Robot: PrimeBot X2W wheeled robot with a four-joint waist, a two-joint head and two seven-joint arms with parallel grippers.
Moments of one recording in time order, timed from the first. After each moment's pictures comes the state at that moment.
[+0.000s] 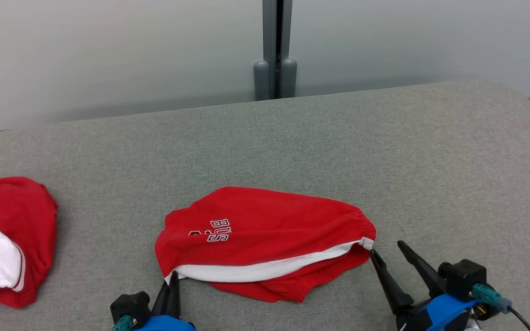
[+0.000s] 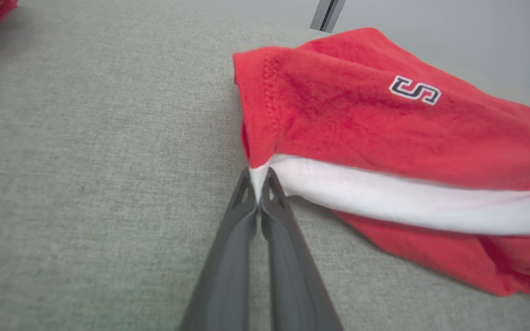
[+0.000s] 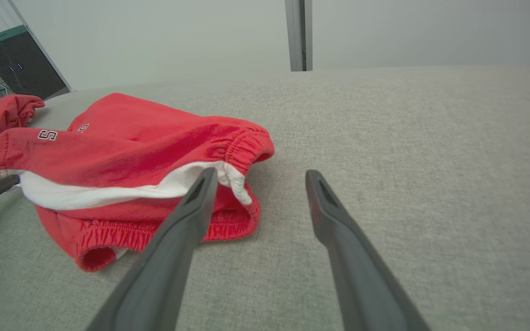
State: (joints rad) left arm -0.10 0.05 -0.27 0.64 -0.42 0.03 -0.26; right arm -0.16 -0.26 0.37 0.44 0.42 0.13 -0.26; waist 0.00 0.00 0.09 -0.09
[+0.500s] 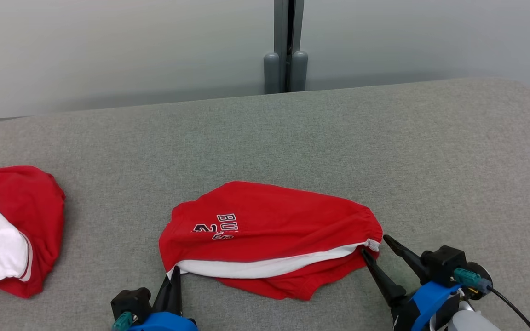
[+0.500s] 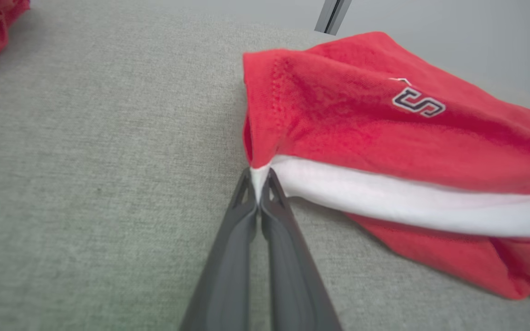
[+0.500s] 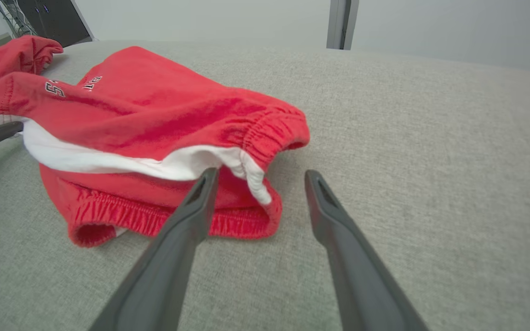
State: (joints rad) left arm -0.11 0.05 -0.26 0.63 -0.40 0.01 -0.26; right arm -0.27 -0.33 0.55 0.53 0.47 0.13 -0.26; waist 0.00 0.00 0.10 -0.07
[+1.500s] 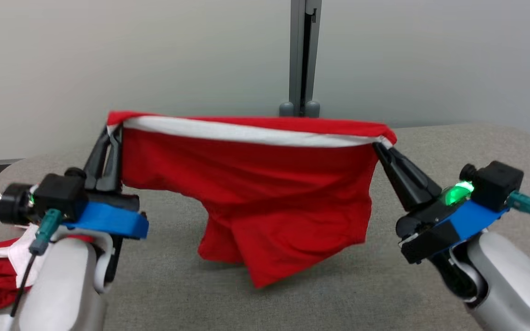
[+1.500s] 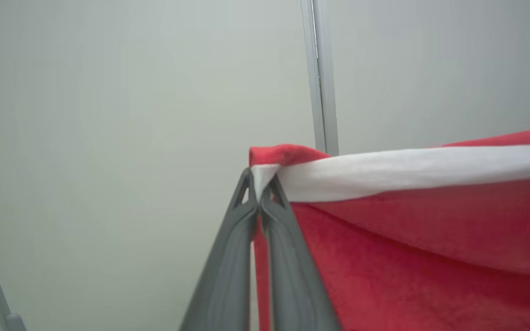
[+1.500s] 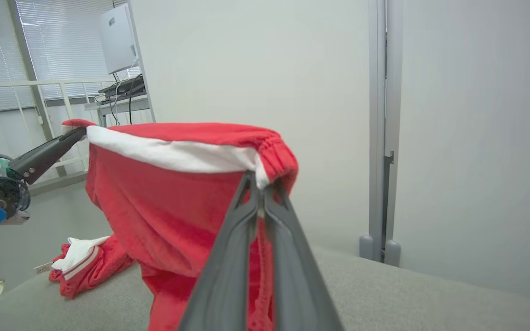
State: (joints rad) left arm -0.35 0.19 -0.14 0.34 -0.16 -0.10 -0.26; right arm -0.43 -0.39 0.54 0.24 0.69 0.13 -0.26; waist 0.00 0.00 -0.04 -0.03
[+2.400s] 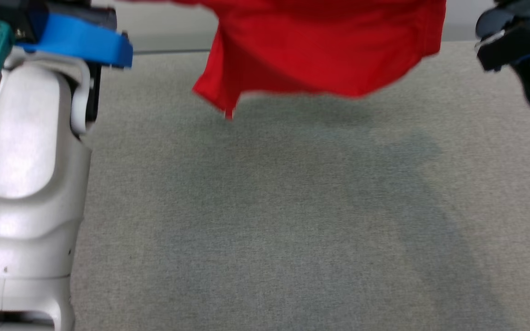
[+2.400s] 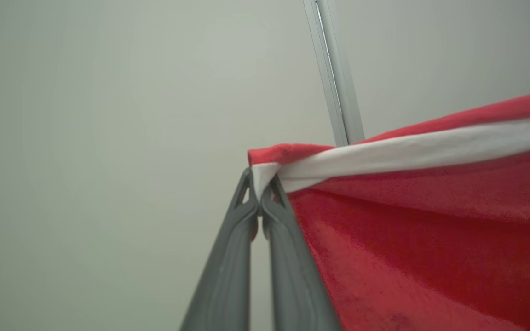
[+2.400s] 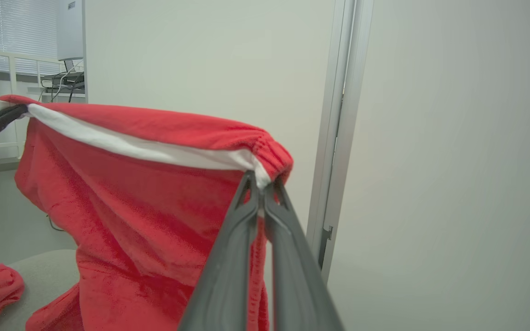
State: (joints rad) left arm -0.93 0.21 -0.21 0.45 -0.11 -0.04 -0.24; right arm -1.11 -0.56 0.65 0.44 0.81 0.13 -0.26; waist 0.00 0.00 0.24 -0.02
